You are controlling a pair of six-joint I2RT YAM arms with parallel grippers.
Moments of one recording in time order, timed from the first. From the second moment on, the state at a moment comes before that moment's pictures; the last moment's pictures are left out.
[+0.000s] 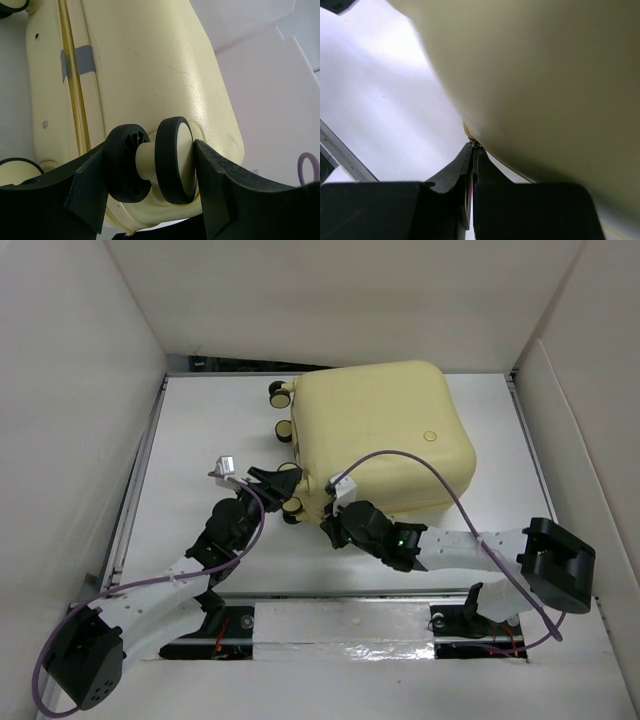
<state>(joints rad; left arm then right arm) -0.67 0.85 0.28 0.52 -0.24 -1.06 1.14 1.40 0.73 0.20 0.29 0.40</state>
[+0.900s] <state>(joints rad) -0.62 1.02 0.68 0.06 -0.23 -0.72 1.02 0.49 0.30 -0.16 0.18 0.49</state>
